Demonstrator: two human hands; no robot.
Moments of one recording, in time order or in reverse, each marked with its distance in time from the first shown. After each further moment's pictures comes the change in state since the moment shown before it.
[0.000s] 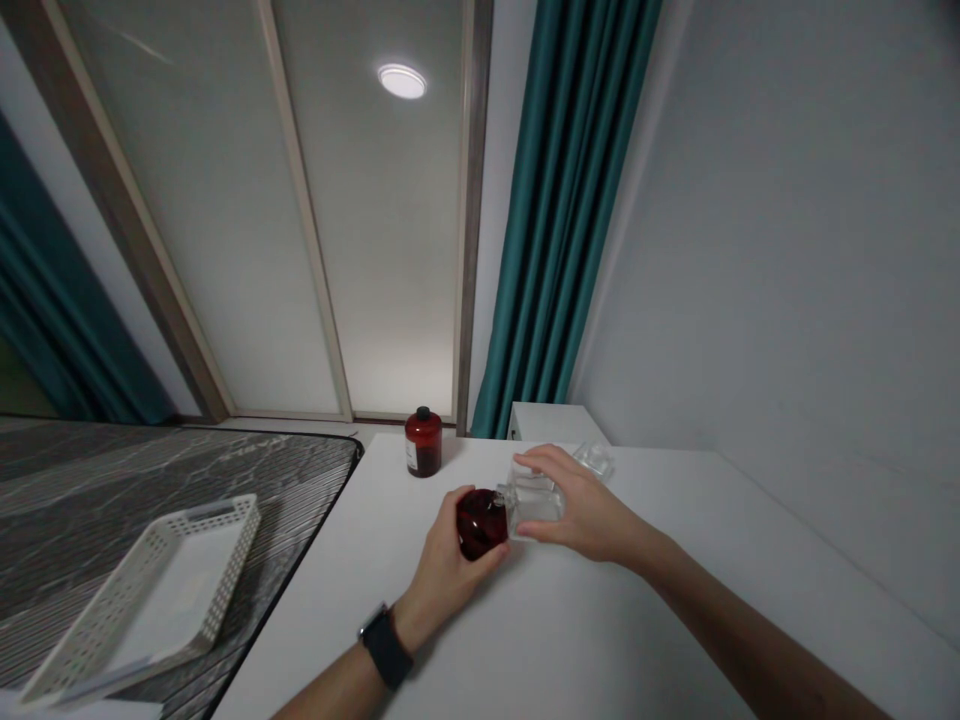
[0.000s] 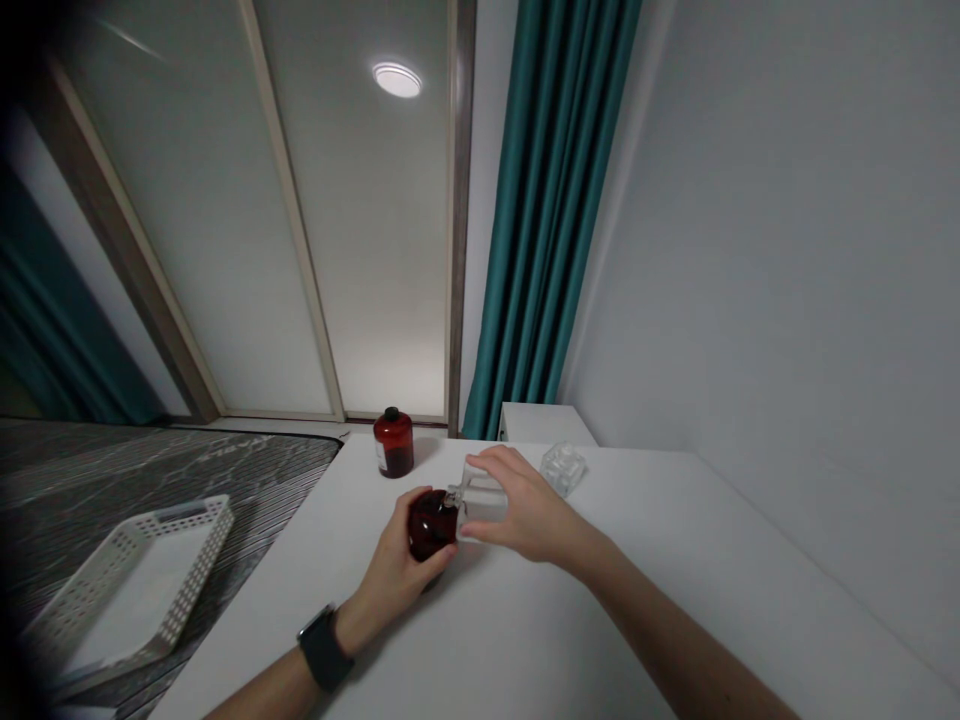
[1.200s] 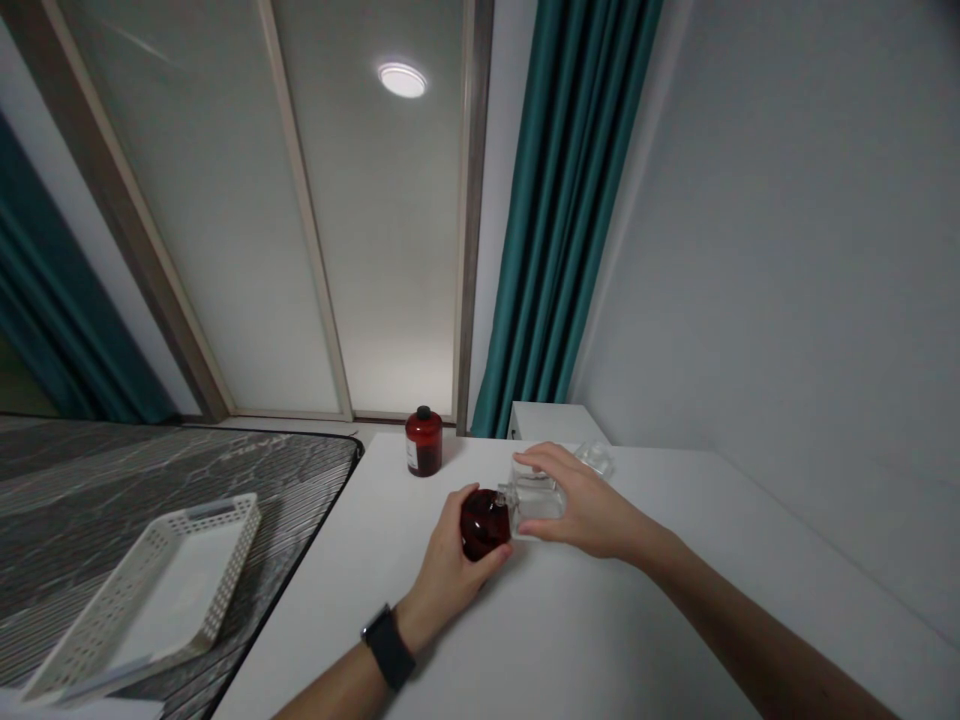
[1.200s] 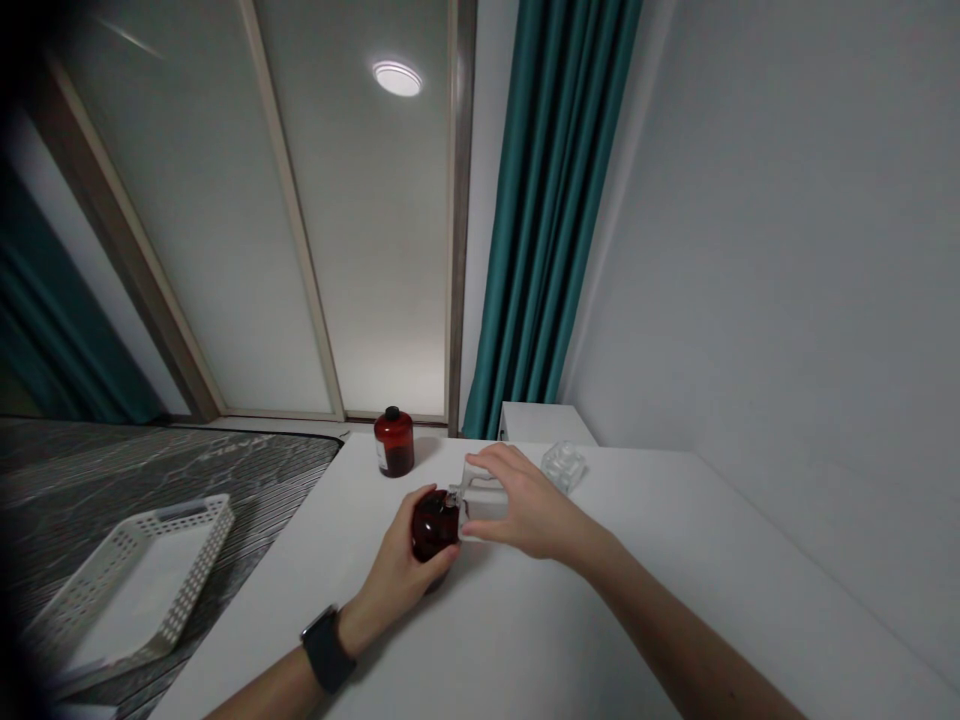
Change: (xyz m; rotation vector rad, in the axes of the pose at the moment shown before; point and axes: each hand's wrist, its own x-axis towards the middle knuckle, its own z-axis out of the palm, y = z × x) left_hand -0.001 0.002 0.002 -0.036 0.011 0.034; right_hand 0.003 -0.003 -0.006 -0.009 -0.051 0.011
